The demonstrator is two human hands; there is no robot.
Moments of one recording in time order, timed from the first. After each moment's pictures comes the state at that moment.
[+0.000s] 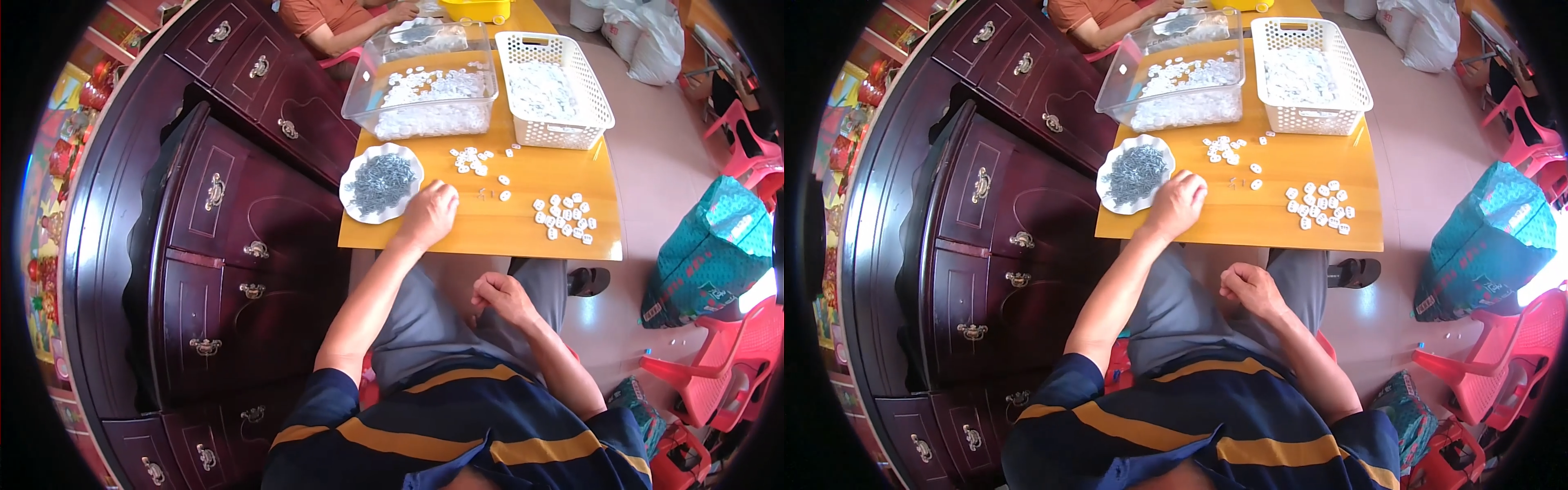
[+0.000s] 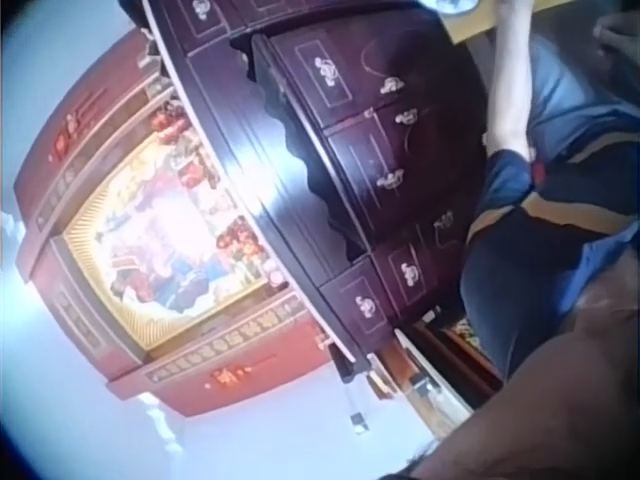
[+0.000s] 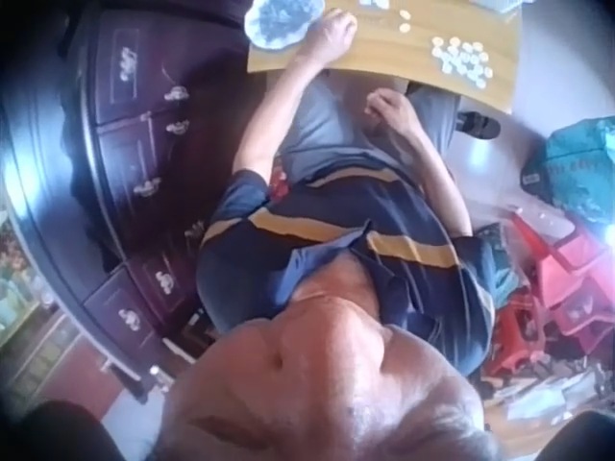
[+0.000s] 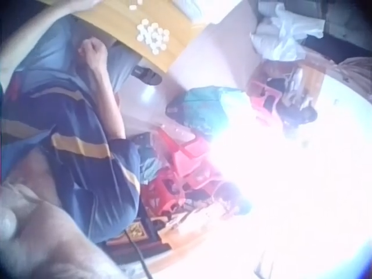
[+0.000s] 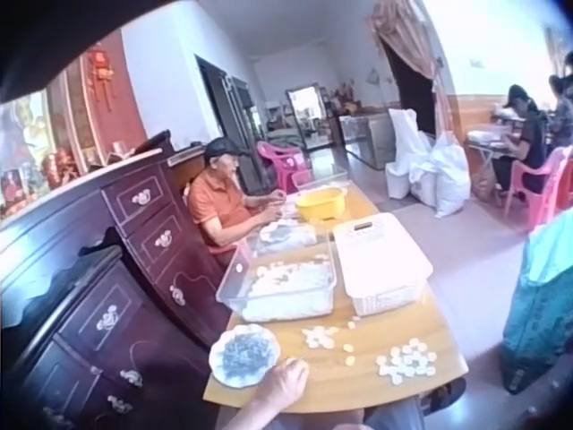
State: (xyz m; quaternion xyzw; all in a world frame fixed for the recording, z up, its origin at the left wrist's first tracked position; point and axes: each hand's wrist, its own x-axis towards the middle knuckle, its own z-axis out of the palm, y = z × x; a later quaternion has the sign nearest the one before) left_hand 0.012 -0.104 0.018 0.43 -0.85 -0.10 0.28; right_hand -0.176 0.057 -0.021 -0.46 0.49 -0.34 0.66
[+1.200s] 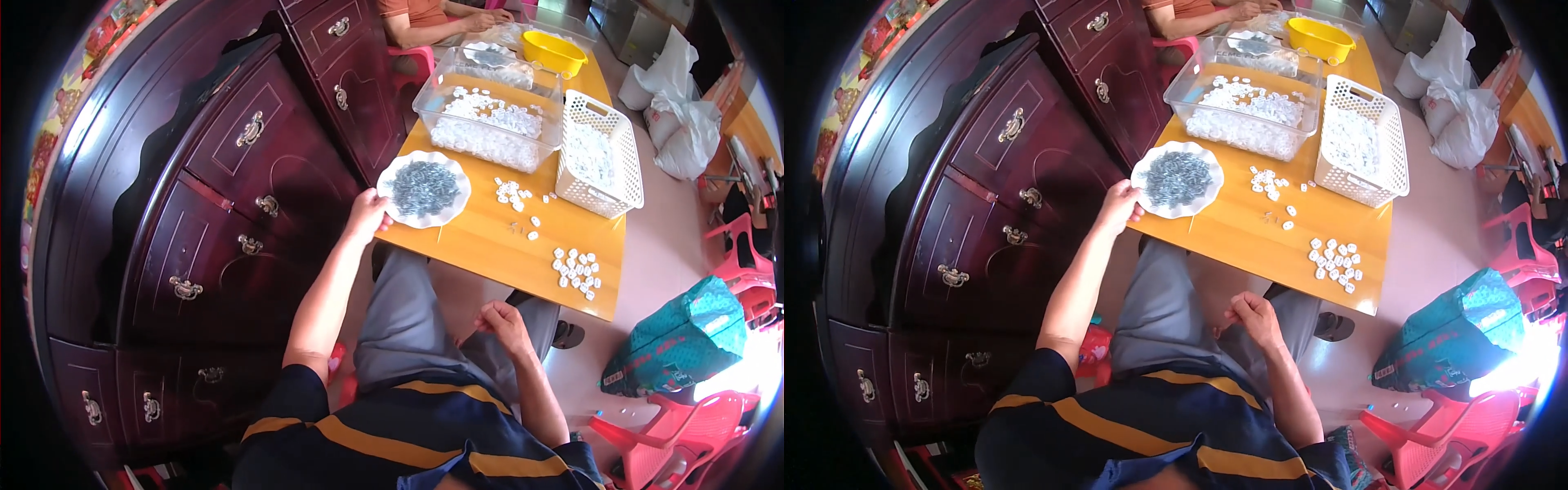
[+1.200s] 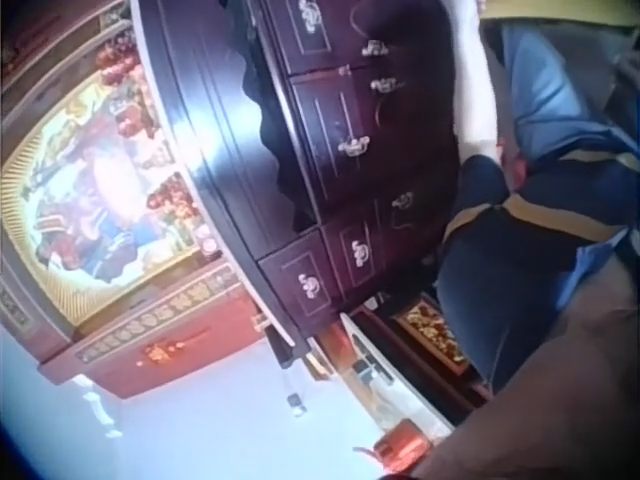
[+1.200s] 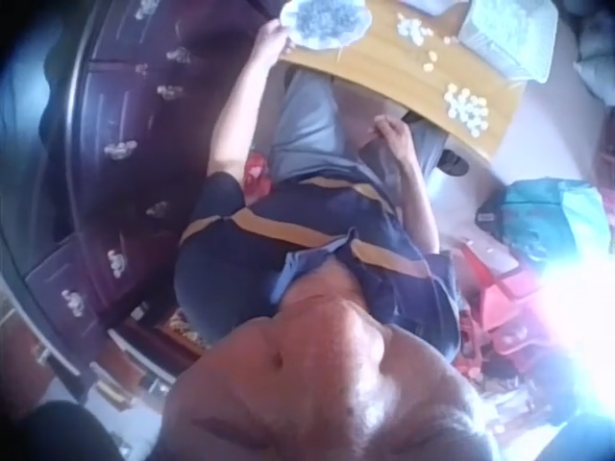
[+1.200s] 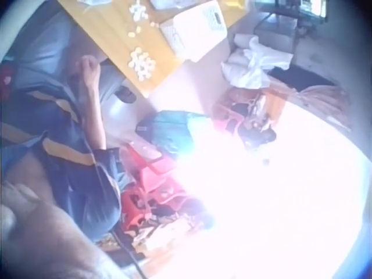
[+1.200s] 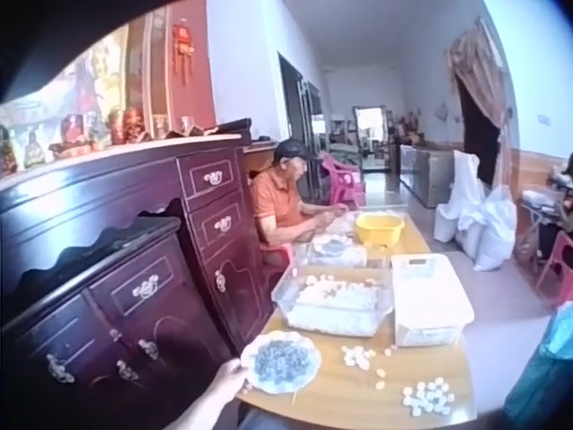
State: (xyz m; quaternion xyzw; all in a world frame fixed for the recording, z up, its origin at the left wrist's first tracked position) left_hand 0.186 -0.110 -0.008 0.62 -0.43 -0.47 0.46; right_hand -0.169 0.058 -0.037 -0.44 0.48 -0.32 0.69
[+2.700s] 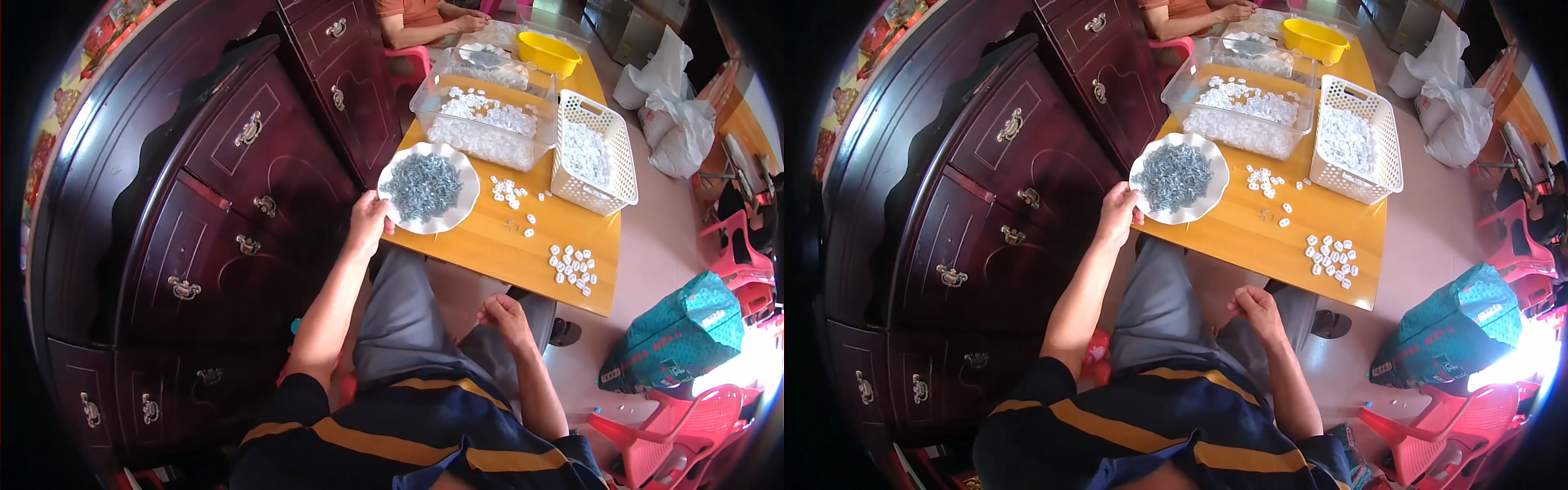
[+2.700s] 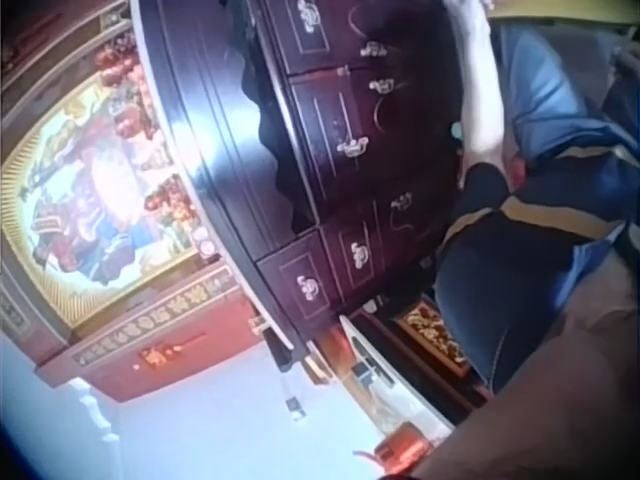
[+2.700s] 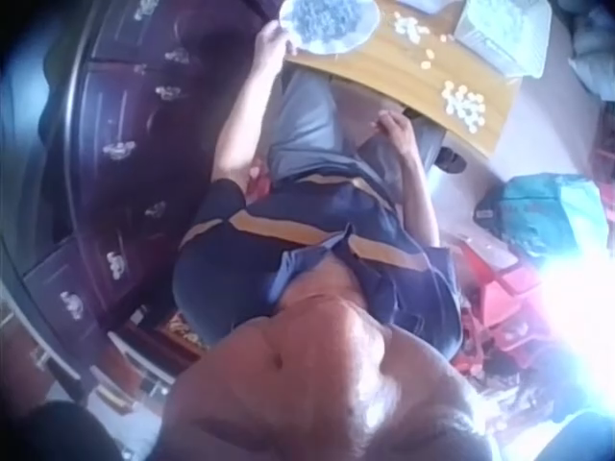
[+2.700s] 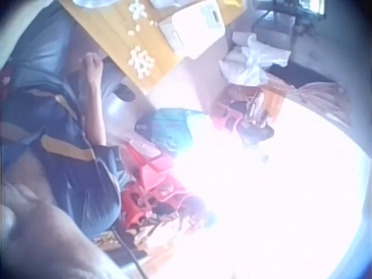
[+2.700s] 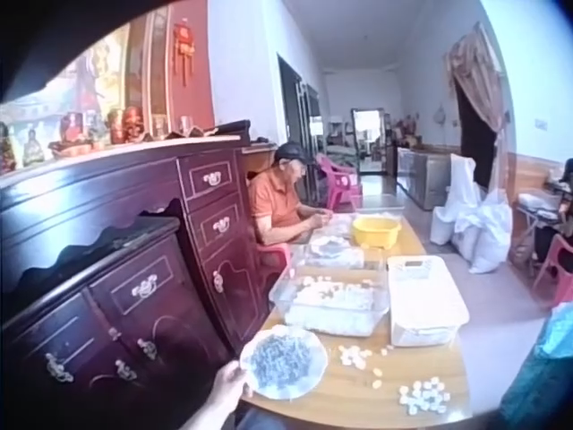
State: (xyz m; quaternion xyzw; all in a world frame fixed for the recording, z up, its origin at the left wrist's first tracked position) left_hand 0.160 -0.078 0.010 0.52 -0.40 -0.49 0.57; right_hand -0.177 0.054 -0.034 -0.41 0.48 -0.34 0.70
